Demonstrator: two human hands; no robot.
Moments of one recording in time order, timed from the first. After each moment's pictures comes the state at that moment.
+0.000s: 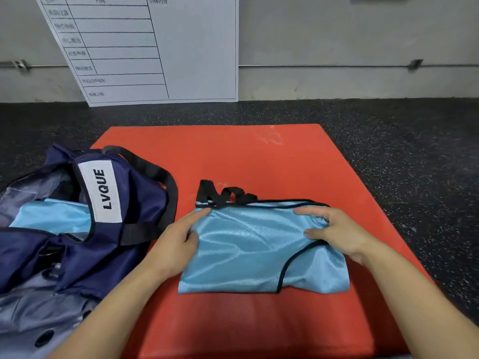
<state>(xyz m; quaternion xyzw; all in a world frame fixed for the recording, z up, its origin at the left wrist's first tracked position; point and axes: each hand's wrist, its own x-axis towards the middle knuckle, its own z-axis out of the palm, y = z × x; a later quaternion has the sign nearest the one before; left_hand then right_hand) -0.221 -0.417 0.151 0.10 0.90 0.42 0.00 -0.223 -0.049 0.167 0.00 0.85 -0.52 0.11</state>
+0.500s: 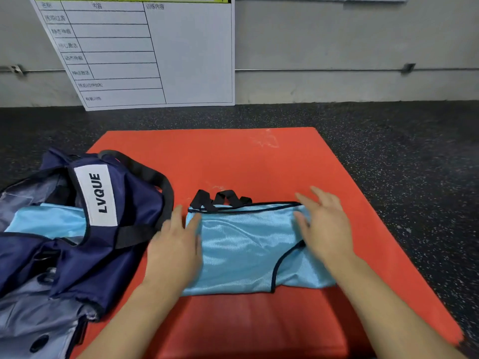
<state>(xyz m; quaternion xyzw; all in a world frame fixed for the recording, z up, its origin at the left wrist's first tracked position) -0.206 -0.394 0.149 0.05 0.99 0.05 -0.12 -0.211 -0.088 0.169 0.03 0.98 -0.11 -0.18</state>
